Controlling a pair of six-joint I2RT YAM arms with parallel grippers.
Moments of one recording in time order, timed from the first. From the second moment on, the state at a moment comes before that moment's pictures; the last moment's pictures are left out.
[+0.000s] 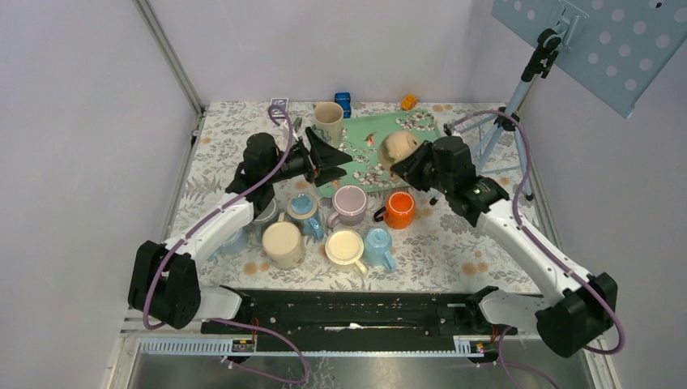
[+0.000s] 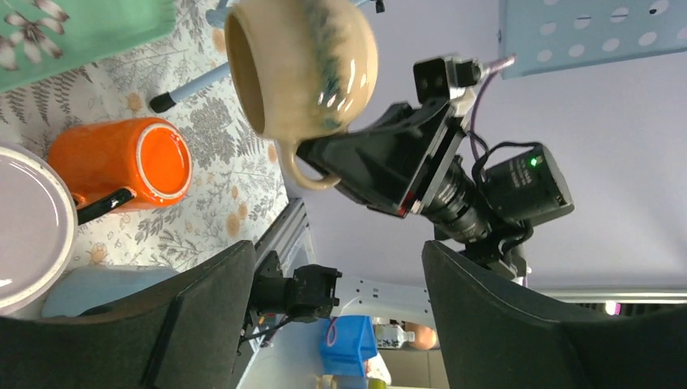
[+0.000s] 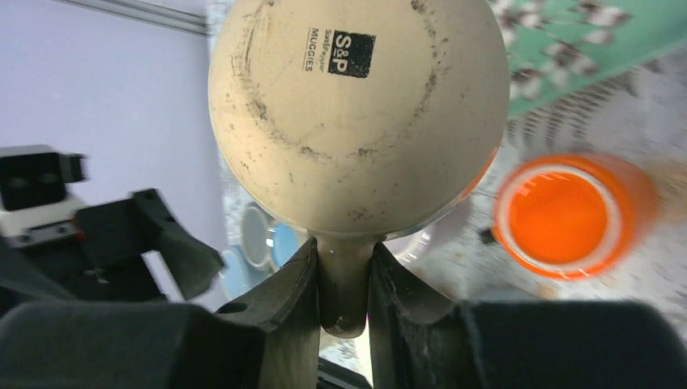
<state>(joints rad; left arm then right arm) -0.39 1.32 0.91 0.29 0.74 -1.24 0.50 1.15 1.03 -0.42 0.03 0.98</state>
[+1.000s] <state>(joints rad) -0.32 1.44 0.82 0.84 0.85 -1.63 0.61 1.48 1.18 0.17 -0.26 1.28</state>
